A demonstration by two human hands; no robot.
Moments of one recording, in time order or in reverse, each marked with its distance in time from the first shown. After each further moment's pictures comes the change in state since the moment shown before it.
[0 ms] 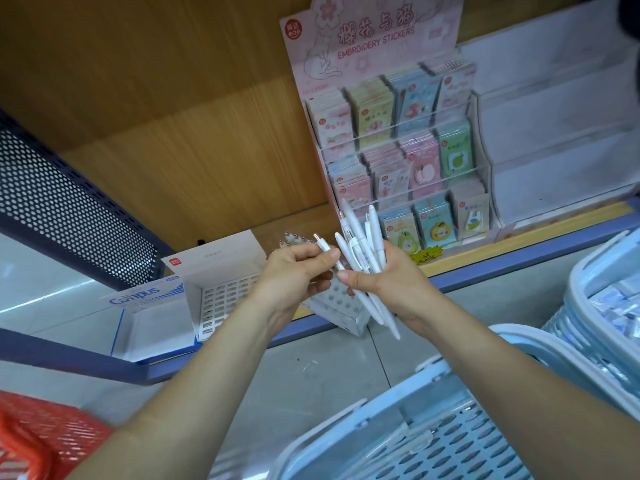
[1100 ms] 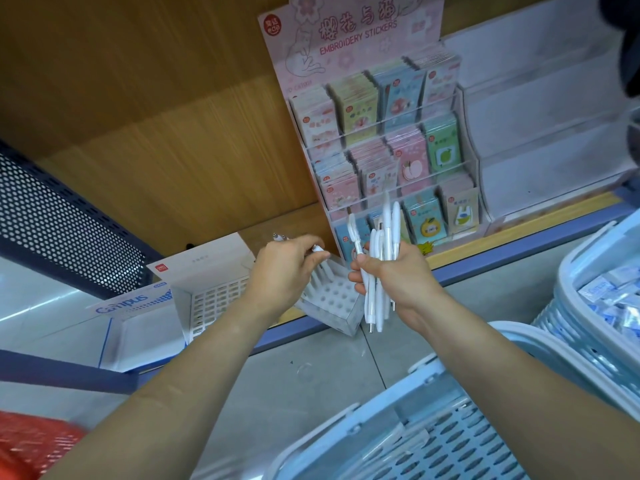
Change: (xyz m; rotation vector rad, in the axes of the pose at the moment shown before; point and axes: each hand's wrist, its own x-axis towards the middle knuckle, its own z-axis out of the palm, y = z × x) left_hand 0.034 -0.011 -0.005 1.181 0.159 0.634; right_hand 0.004 0.002 -0.009 0.241 0.280 0.163
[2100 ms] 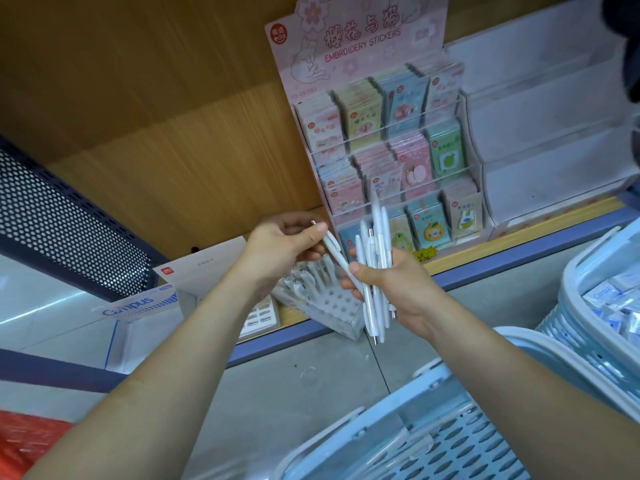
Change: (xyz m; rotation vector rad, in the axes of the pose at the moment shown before) left_hand 0.012 0.019 -0.042 -1.062 -0.095 -0.432; right_hand -0.006 -0.004 0.001 0.002 -0.157 0.018
